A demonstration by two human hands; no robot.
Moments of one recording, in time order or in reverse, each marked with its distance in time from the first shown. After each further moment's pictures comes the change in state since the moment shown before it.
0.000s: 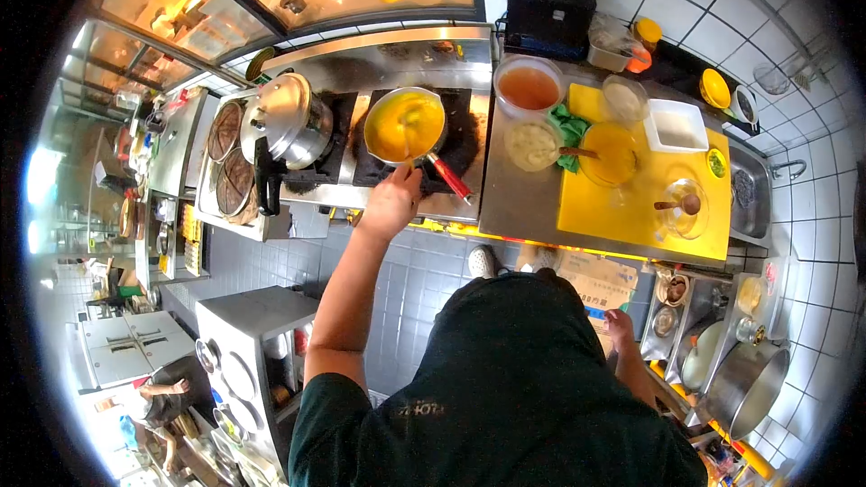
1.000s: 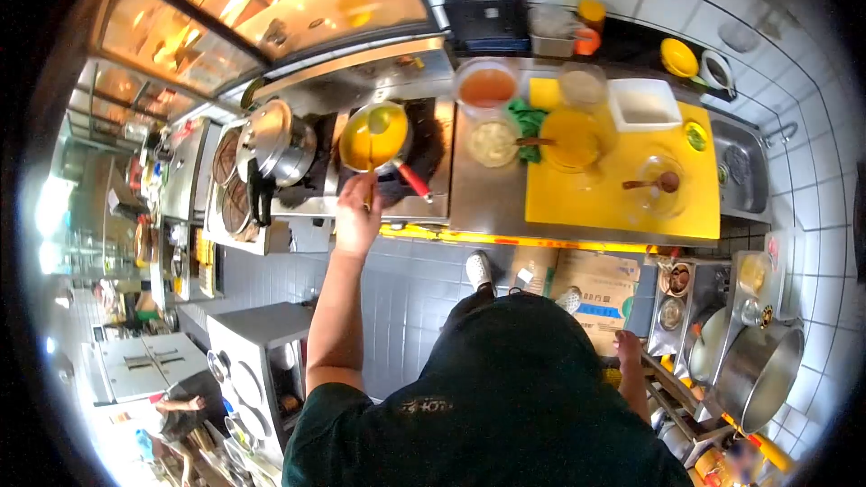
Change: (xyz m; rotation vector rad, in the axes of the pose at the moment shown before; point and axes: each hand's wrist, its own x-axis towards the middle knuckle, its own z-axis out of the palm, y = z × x) left_hand 0.001 0.078 -0.029 -0.036 0.280 -0.126; right_hand -0.078 0.109 0.025 0.363 0.273 0.054
